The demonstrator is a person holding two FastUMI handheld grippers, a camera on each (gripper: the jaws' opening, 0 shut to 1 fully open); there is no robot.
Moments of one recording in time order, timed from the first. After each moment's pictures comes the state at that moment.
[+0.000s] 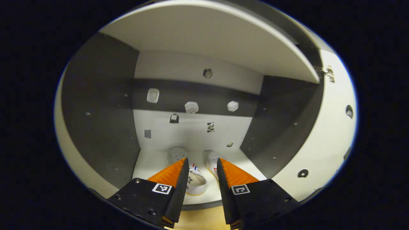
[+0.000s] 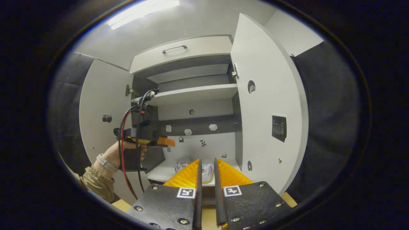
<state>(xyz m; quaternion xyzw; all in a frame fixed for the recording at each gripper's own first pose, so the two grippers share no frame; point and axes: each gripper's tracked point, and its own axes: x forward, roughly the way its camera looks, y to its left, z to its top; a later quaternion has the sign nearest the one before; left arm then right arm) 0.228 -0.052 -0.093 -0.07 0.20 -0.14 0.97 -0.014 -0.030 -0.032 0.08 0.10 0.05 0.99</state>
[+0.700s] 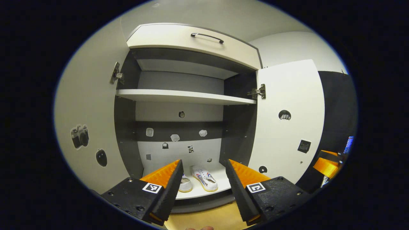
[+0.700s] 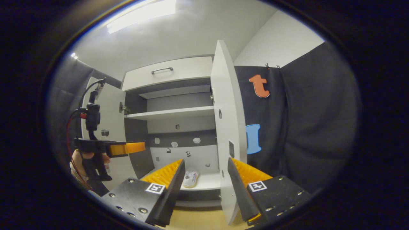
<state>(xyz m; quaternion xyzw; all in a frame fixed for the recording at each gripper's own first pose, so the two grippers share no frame) 0.086 -0.070 -0.003 -0.03 0.07 -0.19 0.98 -0.067 -0.102 0.024 0.08 0.05 -0.02 1.00</state>
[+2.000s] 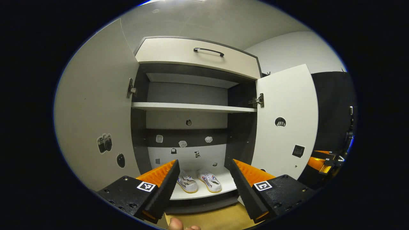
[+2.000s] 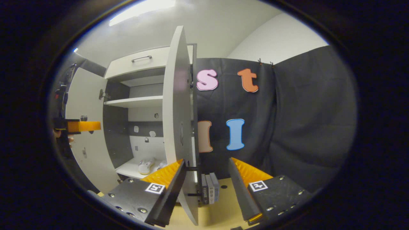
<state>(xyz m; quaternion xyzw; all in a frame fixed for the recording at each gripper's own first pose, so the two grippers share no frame) 0.063 -0.054 0.014 -0.02 0.05 -0.16 0.99 -0.048 -0.175 -0.015 0.04 0.09 -0.04 0.99</state>
